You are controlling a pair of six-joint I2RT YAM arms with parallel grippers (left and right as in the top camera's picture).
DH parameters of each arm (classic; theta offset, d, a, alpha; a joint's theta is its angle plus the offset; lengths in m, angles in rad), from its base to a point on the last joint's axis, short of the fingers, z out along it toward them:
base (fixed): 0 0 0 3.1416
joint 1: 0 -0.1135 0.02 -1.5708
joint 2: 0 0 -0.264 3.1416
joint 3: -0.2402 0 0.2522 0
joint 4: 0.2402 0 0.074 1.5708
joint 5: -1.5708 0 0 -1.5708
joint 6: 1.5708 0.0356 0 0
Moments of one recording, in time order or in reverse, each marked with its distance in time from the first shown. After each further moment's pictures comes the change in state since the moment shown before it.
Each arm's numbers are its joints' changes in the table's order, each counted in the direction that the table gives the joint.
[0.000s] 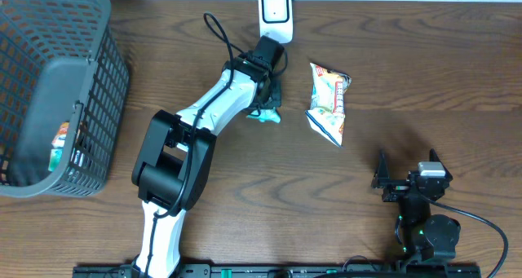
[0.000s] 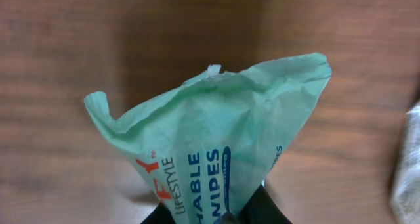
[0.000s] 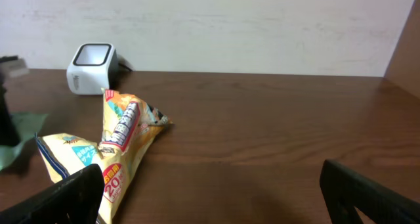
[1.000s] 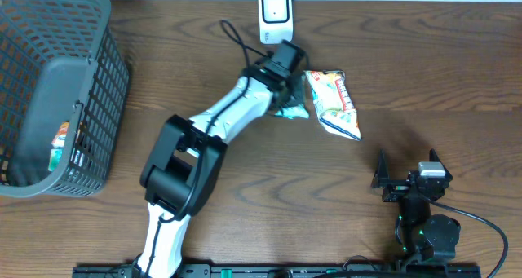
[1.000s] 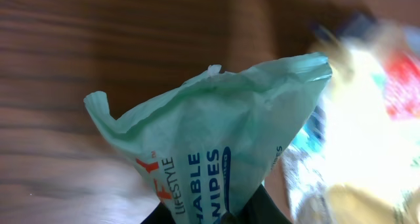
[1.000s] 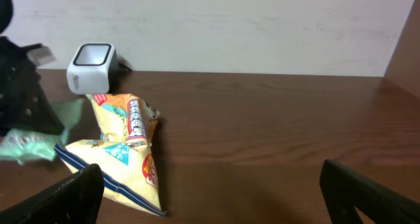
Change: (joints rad) left arm 0.073 0.000 0.001 -0.172 -0.082 -0.187; right arm 0.000 0.000 0.000 0.000 0.000 0.000
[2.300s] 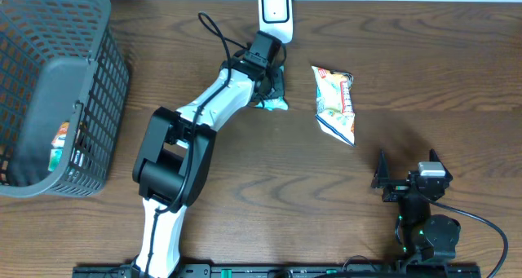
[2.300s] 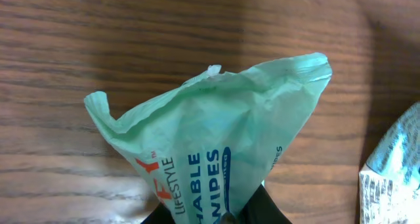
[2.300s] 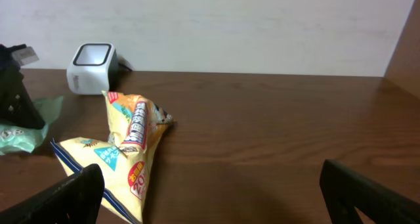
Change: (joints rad) left arm -0.092 -0.023 0.000 0.000 0.023 0.122; right arm 0.000 0.000 0.000 0.000 0.000 0.000
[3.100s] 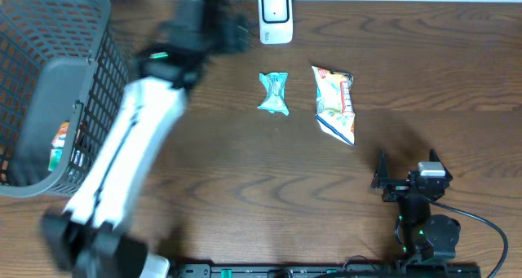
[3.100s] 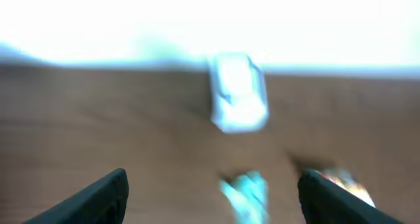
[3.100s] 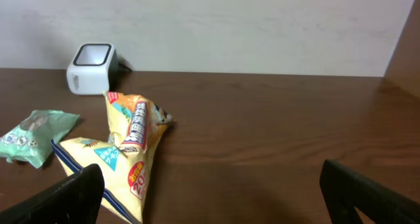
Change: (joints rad) left arm -0.217 0.570 -0.003 0.015 0.139 0.290; right arm 0.000 0.000 0.000 0.000 0.000 0.000
